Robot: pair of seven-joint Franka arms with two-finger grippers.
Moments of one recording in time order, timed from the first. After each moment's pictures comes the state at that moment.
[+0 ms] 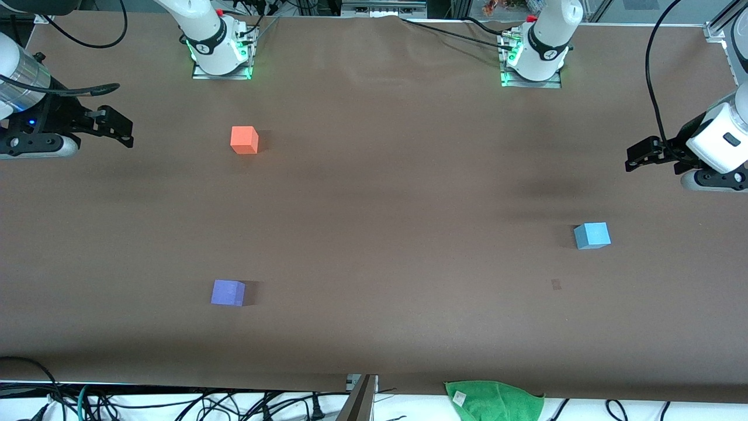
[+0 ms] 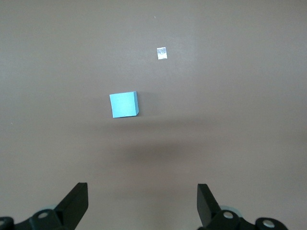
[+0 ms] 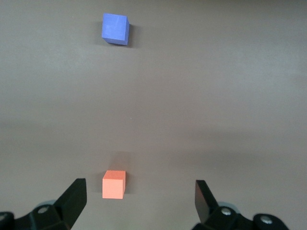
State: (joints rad) left arm -0.03 0.06 0.05 -1.66 0.00 1.65 0.05; right arm 0.13 0.01 -0.03 -1.61 -0.04 1.59 0.03
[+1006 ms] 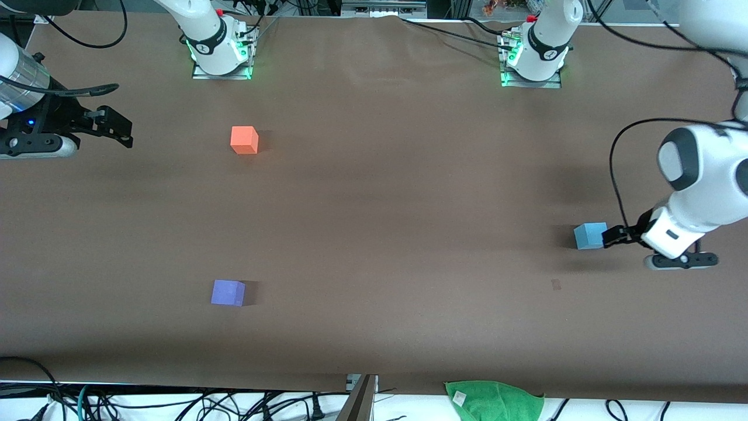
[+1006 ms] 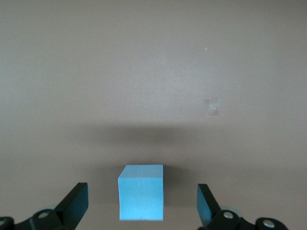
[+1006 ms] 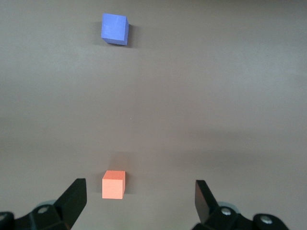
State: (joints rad) left arm 0.07 0.43 0.05 -1.81 0.00 2.29 0.05; right arm 0.13 0.01 -0.03 -1.61 -0.04 1.59 0.03
